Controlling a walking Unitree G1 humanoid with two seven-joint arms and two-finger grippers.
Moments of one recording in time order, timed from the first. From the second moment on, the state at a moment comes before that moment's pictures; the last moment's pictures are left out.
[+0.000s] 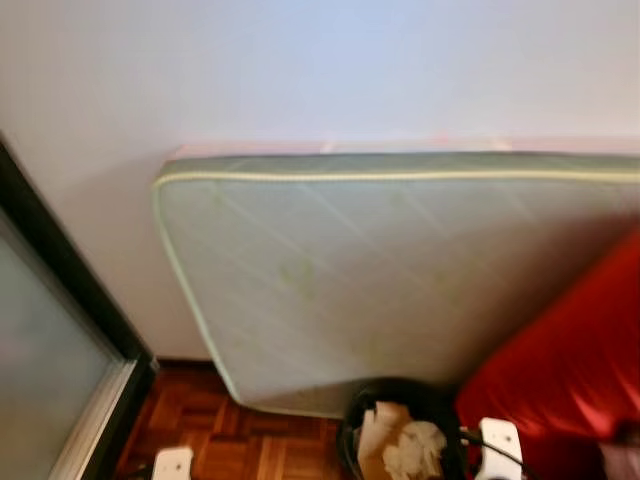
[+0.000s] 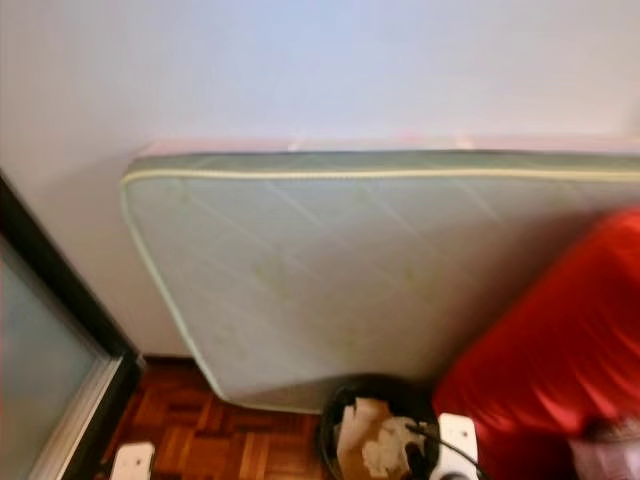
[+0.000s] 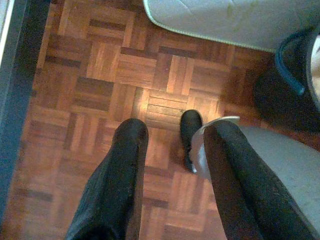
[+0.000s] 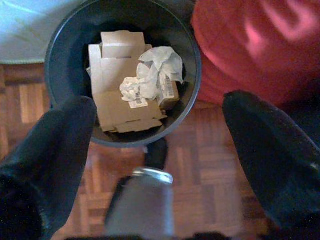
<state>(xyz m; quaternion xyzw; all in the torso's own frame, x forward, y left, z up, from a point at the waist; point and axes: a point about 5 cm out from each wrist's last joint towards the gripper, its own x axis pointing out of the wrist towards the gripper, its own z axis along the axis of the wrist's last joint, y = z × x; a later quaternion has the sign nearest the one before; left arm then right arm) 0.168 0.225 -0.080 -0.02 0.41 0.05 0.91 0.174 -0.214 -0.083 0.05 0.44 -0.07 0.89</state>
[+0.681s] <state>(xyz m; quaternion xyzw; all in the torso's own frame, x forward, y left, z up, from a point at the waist) 0.165 0.219 -0.083 -0.03 0.42 0.05 0.91 0.177 -0.222 -0.080 0.05 0.44 -0.08 0.90</state>
